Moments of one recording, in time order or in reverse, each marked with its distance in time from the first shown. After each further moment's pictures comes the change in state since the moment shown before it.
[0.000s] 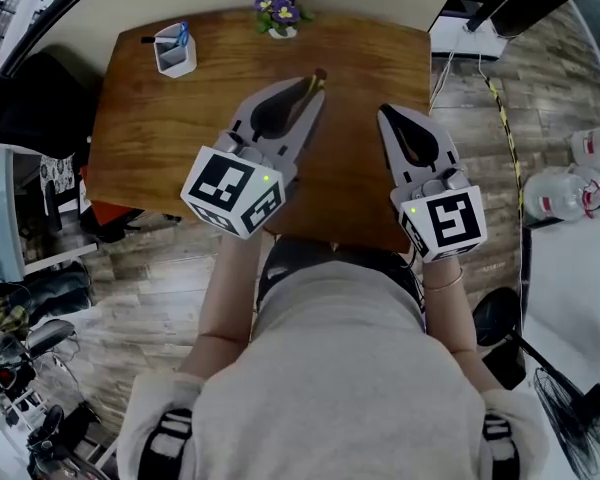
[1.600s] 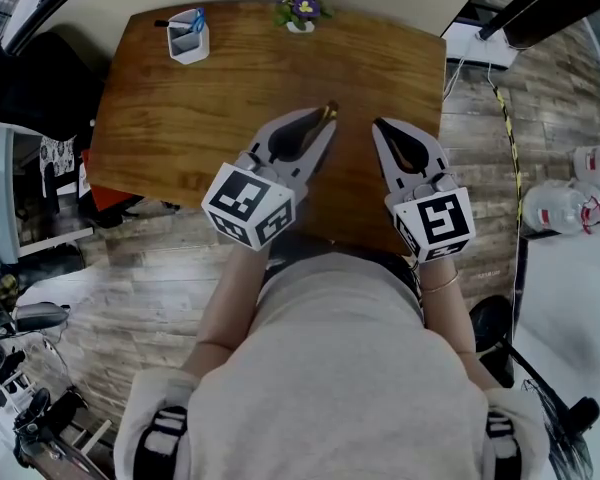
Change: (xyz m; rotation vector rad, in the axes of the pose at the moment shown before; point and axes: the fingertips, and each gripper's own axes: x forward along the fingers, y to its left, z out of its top) left arm -0.021 0.000 -0.055 -0.129 0.066 0.018; right arm 0.021 0.028 -0.037 0.011 0.100 0.092
